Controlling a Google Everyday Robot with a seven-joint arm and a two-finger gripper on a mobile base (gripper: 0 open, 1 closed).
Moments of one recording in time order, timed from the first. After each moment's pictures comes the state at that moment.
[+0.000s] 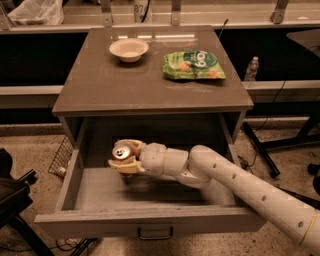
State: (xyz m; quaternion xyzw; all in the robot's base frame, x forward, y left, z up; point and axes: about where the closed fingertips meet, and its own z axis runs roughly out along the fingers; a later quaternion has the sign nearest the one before) arm 0.540 0.124 0.702 -0.45 0.52 0.44 0.57
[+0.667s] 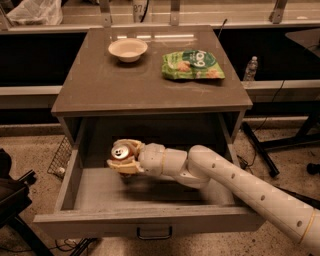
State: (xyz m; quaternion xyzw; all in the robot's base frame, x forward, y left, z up) arm 0.539 0.127 0.703 -0.46 0.52 0.44 0.57
